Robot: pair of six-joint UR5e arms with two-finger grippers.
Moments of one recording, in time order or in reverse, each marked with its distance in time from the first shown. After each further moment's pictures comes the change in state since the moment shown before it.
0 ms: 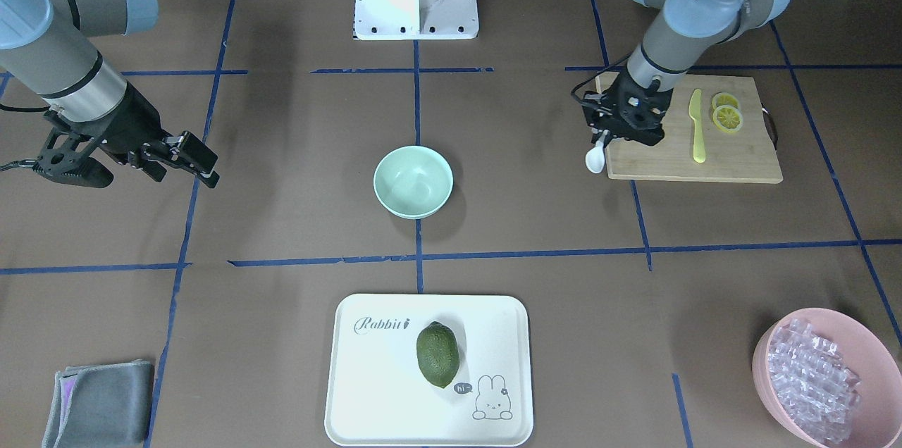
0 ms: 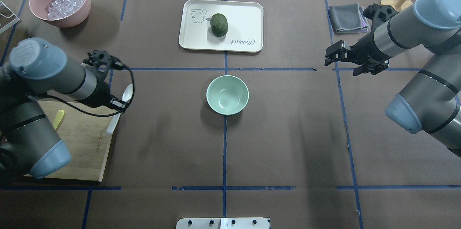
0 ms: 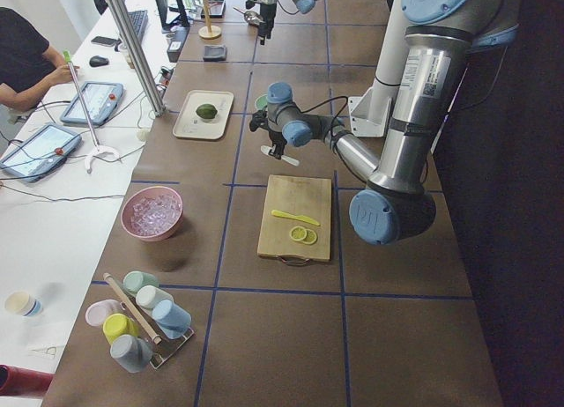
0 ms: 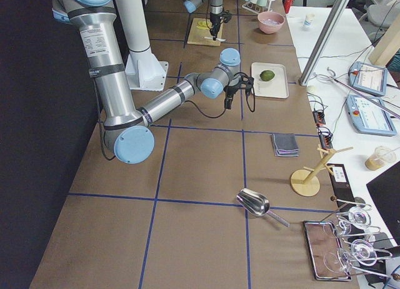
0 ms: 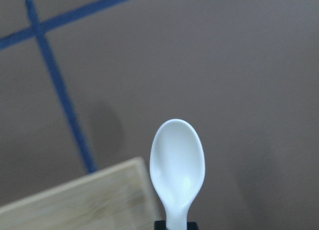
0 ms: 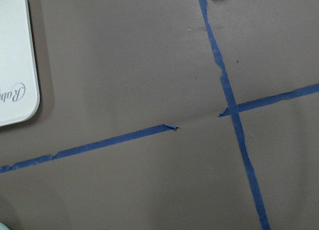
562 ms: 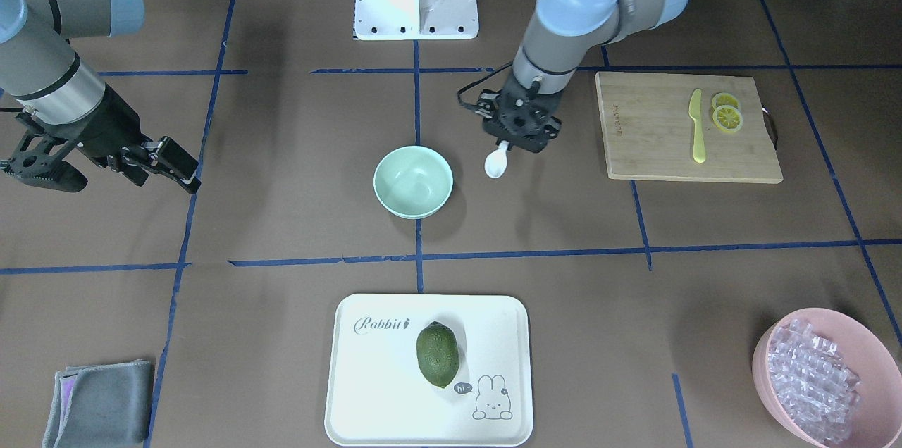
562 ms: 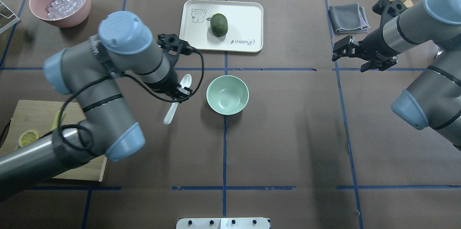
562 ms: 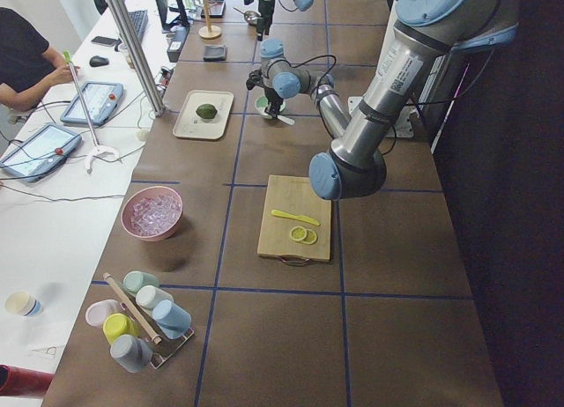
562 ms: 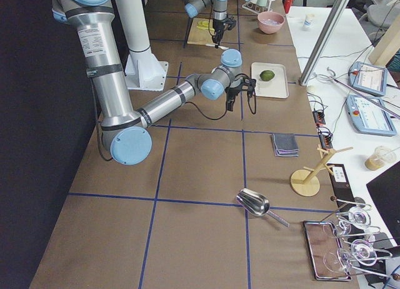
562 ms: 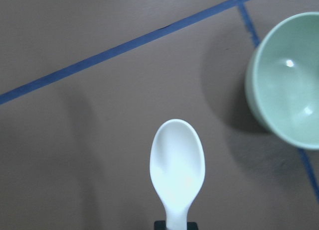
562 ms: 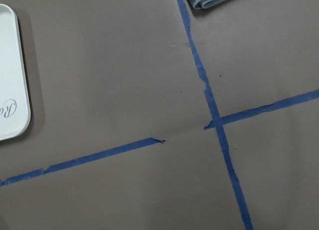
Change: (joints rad) left arm 0.066 -0.379 0.197 0.173 0.000 -0.044; right arm 0.027 -0.010 -0.001 -0.006 -0.001 -0.001
